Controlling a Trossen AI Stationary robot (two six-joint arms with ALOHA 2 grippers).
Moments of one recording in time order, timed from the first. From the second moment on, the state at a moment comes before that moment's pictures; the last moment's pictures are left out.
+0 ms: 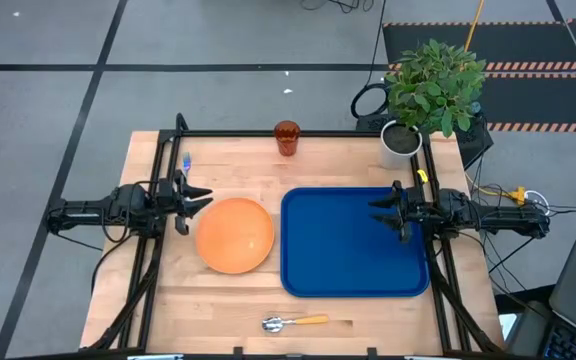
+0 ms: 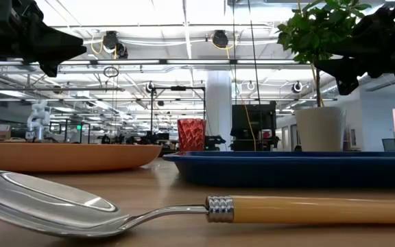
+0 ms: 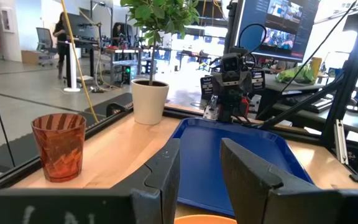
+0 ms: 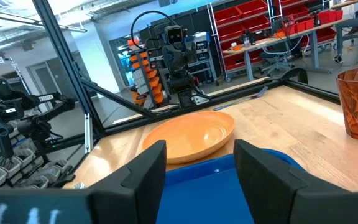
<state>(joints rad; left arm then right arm) -0.02 0.01 0.12 -0.05 -0.20 -0.11 -0.02 0.01 0.02 0.04 0.00 0.29</state>
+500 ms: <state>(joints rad) -0.02 0.01 0.12 -0.05 -0.20 -0.11 -0.03 0.01 0.02 0.04 0.00 0.26</state>
